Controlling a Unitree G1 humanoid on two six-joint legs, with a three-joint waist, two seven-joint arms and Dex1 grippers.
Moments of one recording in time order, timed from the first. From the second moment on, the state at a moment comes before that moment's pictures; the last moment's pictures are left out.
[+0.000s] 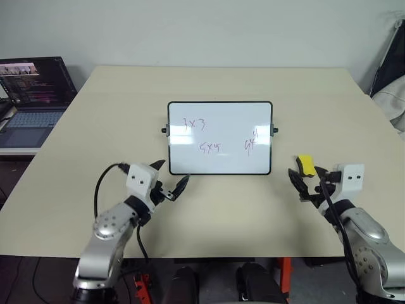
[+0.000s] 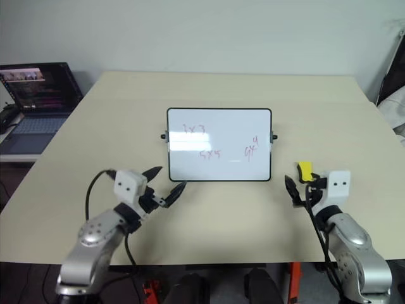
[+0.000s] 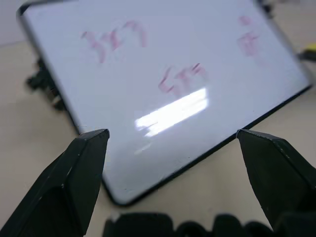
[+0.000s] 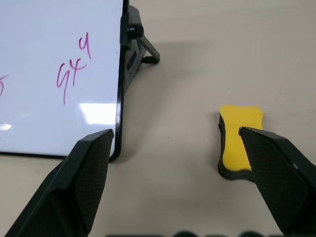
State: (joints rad) left arm -0.11 0.47 0.05 -0.34 -0.32 0.30 -0.62; right arm -0.01 -0.33 -0.26 -0.56 0.47 0.71 0.13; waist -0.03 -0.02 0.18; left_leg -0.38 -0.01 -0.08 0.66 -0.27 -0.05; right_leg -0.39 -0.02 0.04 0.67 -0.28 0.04
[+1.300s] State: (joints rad) left arm -0.45 0.61 -0.16 -0.26 -0.46 0.50 -1.07; right arm -0.29 -0.37 -0.24 -0.13 0.32 0.77 0.10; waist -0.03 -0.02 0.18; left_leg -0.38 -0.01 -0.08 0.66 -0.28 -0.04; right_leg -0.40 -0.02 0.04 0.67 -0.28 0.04
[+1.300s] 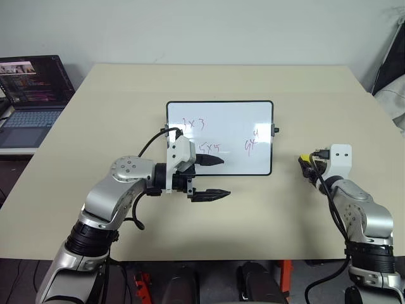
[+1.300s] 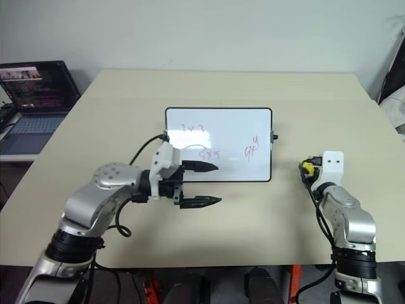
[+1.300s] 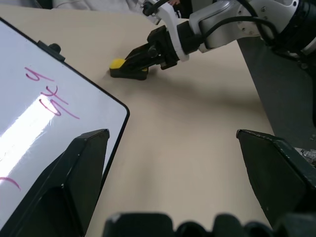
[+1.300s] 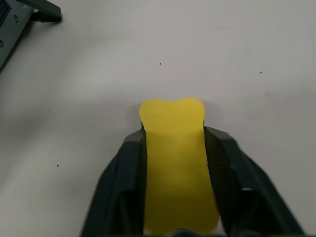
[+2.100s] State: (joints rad) left arm -0.37 0.61 -0.08 -0.32 -0.39 0.57 -0.78; right arm -0.11 -0.60 -0.10 -0.67 0.43 0.84 0.39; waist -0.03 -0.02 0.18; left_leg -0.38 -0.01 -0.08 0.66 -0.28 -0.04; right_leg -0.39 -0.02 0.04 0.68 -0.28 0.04
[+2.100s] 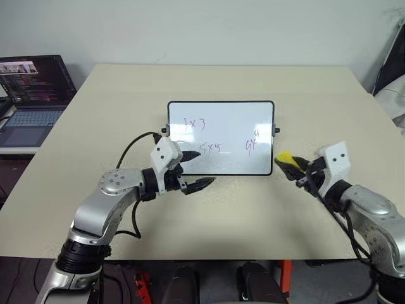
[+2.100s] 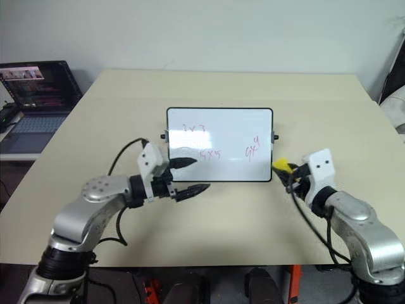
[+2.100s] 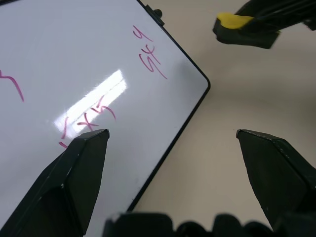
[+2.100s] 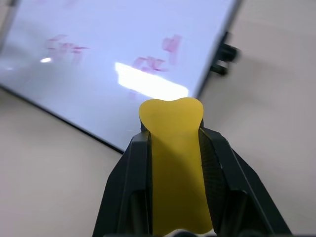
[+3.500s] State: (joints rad) left arm -0.31 0.66 -0.13 -0.36 -0.39 0.59 -0.91; right arm -0.55 -0.53 0.26 -0.09 -0.17 0.46 0.43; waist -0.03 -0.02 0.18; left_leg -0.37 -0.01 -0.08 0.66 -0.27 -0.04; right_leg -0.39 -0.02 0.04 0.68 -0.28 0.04
